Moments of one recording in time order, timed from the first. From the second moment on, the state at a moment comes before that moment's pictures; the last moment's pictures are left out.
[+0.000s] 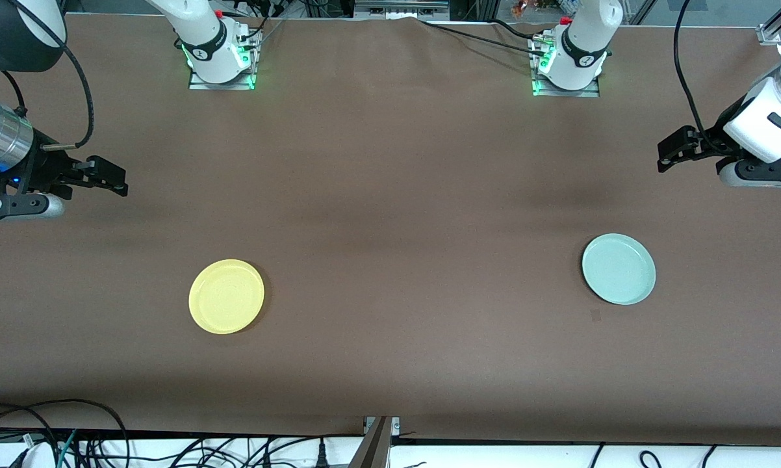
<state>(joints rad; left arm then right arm) 0.00 0.03 -0.07 -1.57 0.02 1.55 -0.05 0.14 0.16 -0.07 -1.49 0.01 1.61 -0.01</state>
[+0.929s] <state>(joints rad) 0.01 0.11 -0.06 -1.58 0.02 1.41 -0.02 0.14 0.17 -0.07 -1.49 0.01 1.61 -0.01</state>
